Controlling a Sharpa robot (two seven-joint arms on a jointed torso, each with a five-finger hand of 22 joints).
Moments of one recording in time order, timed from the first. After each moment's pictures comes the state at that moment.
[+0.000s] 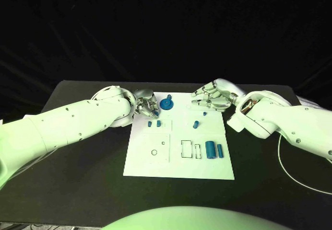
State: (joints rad) left arm 1.20 -0.60 0.00 1.21 -1.29 -0.03 -0.15; left_hand 1.42 -0.12 0.40 -0.01 0.11 1.12 0.14 0.12 0.10 1.17 0.06 0.26 0.12 1.47 -0.02 1.40 1.16 0.09 1.43 0.08 1.23 1.31; right arm 1.19 -0.84 0.00 1.52 -0.97 -0.29 0.06; right_hand 1.23 -0.02 0.21 0.05 0.31 0.94 0.15 0.07 0.07 1.15 0.06 0.91 0.94 1.46 -0.02 1.39 1.27 0.10 1.35 0.09 1.27 1.00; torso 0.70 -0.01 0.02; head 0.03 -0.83
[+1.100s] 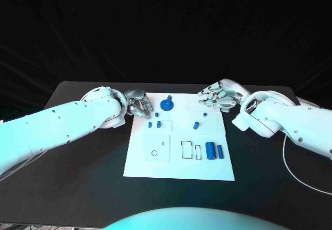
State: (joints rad) left arm 1.19 -0.69 0.01 1.26 -1.27 -0.04 -0.15; left_hand 1.38 -0.16 0.44 -0.02 0.11 1.00 0.16 0.08 0.07 1.10 0.09 0.20 0.11 1.45 0.01 1.36 1.08 0.09 1.38 0.11 1.12 1.25; right arm 1.19 -0.85 0.00 1.46 -0.99 -0.29 0.04; right_hand 1.30 -0.04 0.28 0.02 0.27 0.94 0.16 0.08 0.07 1.02 0.08 0.62 0.66 1.46 -0.02 1.30 1.16 0.12 1.32 0.09 1.21 0.90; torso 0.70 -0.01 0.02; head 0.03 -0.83
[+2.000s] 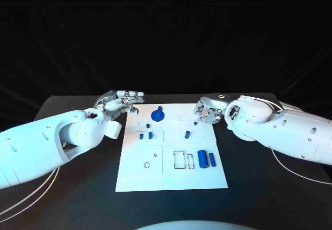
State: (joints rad) left arm 1.18 -0.84 0.01 1.49 -0.03 -0.25 0.24; left_hand 1.38 -0.10 0.46 -0.04 0.11 1.06 0.17 0.12 0.08 1.13 0.09 0.29 0.14 1.24 0.01 1.08 0.61 0.17 1.16 0.11 0.66 0.95; right arm 1.19 -0.80 0.00 1.42 -1.68 -0.18 -0.13; right_hand 1.32 -0.10 0.45 -0.05 0.13 1.06 0.13 0.10 0.07 1.01 0.07 0.25 0.21 1.47 -0.02 1.20 1.08 0.12 1.31 0.09 1.16 0.83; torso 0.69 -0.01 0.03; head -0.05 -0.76
